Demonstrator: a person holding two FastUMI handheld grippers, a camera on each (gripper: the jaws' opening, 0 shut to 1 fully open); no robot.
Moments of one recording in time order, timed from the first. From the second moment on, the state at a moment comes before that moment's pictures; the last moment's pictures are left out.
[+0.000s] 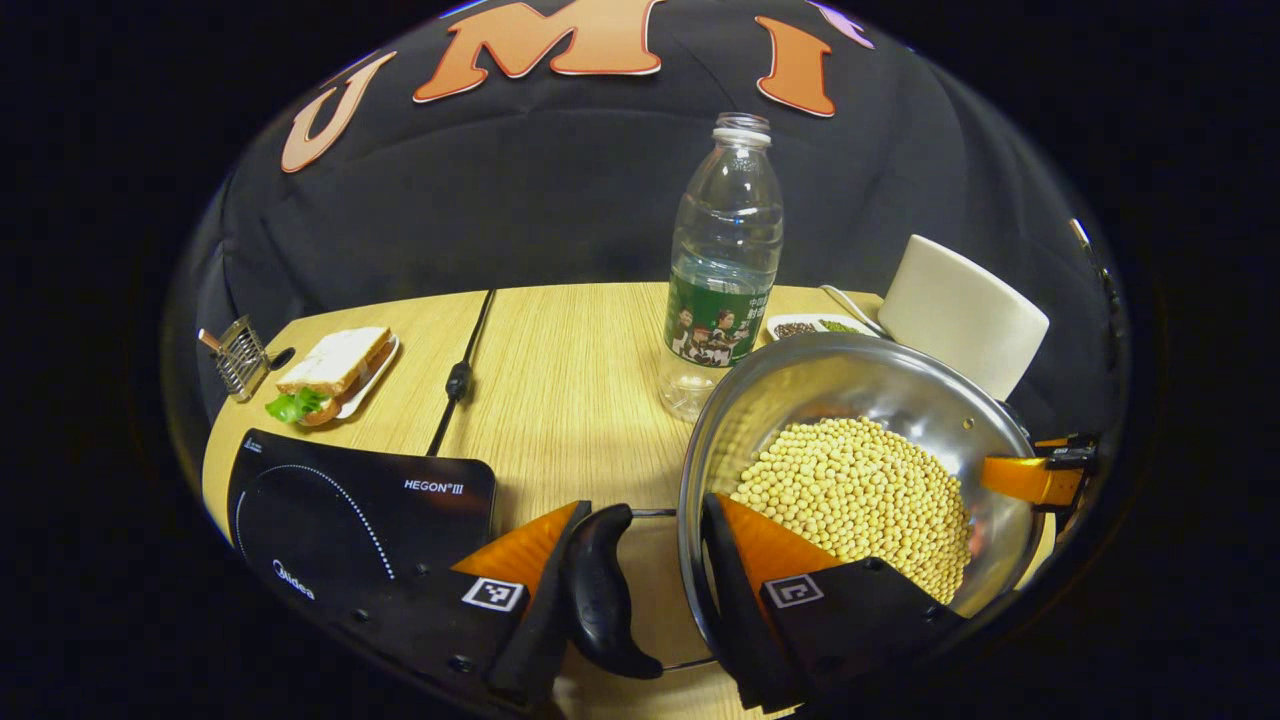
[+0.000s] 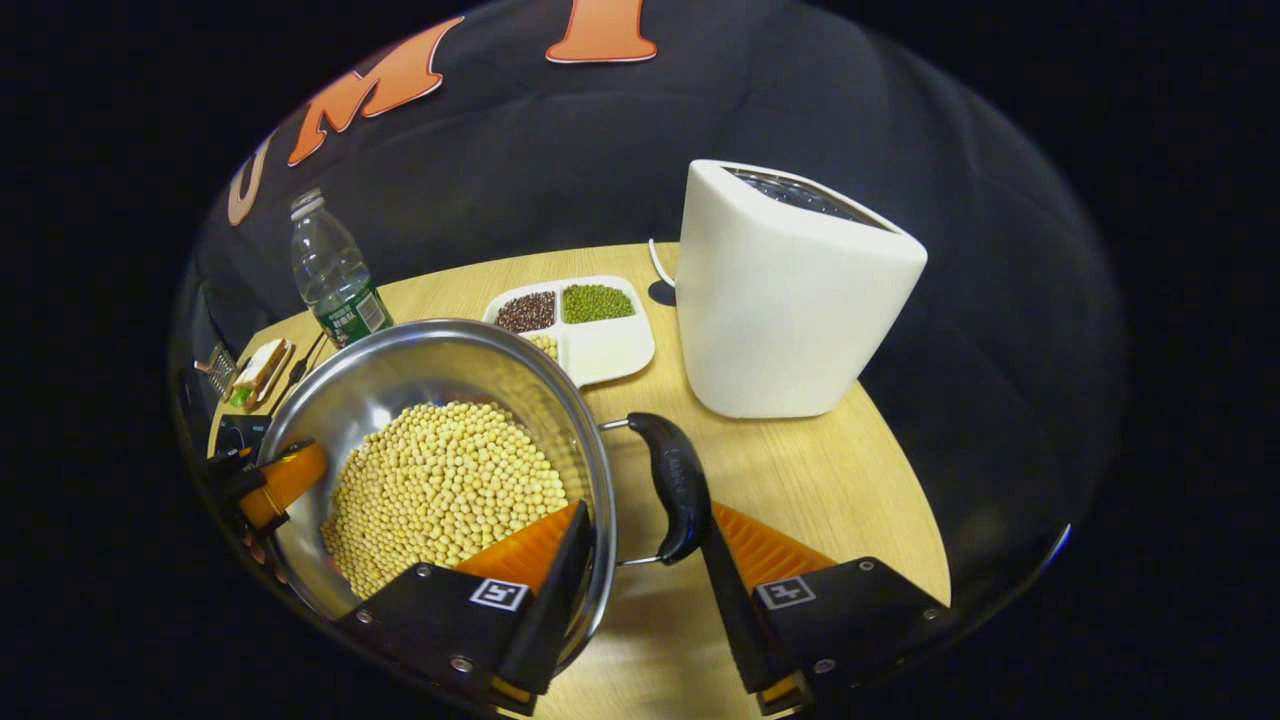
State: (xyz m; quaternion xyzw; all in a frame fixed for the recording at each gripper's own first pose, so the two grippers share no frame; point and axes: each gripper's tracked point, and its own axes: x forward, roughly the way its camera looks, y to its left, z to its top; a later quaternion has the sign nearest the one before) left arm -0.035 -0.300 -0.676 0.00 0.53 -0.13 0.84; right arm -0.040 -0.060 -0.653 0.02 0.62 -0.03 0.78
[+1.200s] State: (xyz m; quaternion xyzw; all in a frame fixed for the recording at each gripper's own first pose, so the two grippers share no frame) left arm -0.030 -0.297 -0.645 0.00 0.51 -0.12 0.85; right arm -0.032 -0.052 -0.635 0.01 0.60 -0.05 0.80
